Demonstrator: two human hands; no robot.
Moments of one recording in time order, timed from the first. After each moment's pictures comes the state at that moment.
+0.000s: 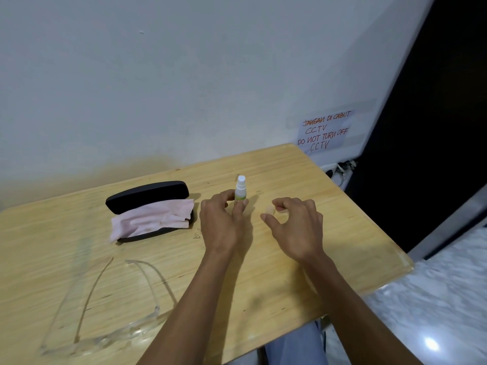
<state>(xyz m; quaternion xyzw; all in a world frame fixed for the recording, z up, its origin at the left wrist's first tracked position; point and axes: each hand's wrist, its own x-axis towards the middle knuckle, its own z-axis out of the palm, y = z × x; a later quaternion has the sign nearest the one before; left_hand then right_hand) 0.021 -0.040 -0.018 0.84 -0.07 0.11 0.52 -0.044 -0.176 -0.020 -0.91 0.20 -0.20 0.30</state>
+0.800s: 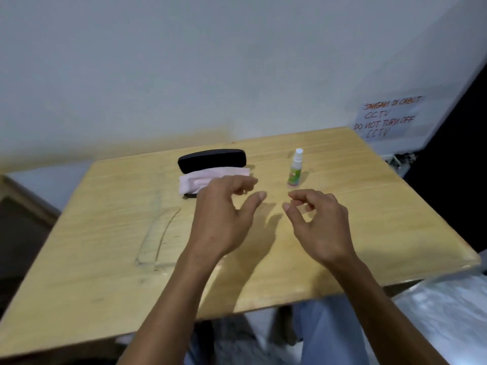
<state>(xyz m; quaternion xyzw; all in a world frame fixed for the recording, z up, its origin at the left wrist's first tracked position) -0.062 0.076 0.058 0.89 -0.13 0.14 0.42 -0.090 -0.101 0.001 -0.89 0.07 -0.22 0.39</state>
